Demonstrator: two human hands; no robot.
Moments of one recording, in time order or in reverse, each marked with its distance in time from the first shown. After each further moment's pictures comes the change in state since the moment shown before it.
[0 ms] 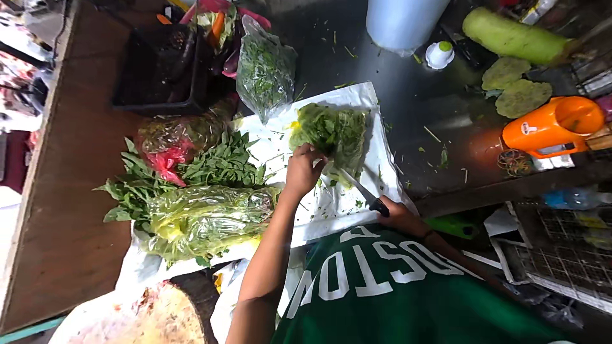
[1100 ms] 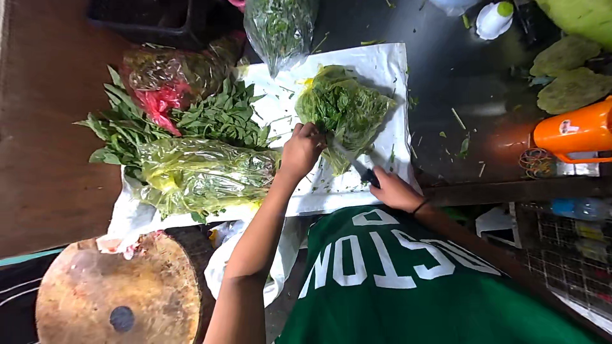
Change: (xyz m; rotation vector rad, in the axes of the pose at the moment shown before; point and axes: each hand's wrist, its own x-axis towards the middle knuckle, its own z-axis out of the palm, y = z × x) left_hand -0.049 -0.019 0.001 0.247 -0.072 -0.082; right_hand 0.018 -0.068 -0.017 -0.167 -0.113 -0.073
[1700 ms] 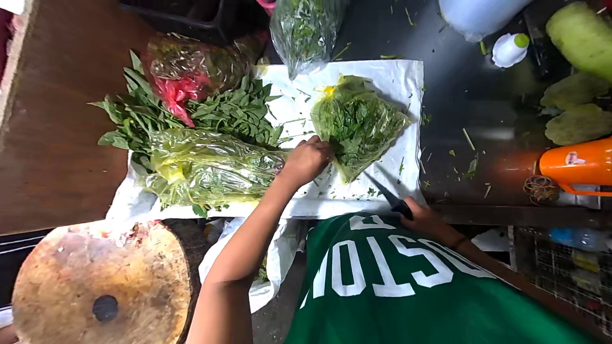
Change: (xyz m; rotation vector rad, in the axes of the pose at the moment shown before) left_hand -0.012 -0.030 -0.010 0.024 -0.087 0.252; right_hand -0.036 0.079 0.010 -0.151 0.019 0.002
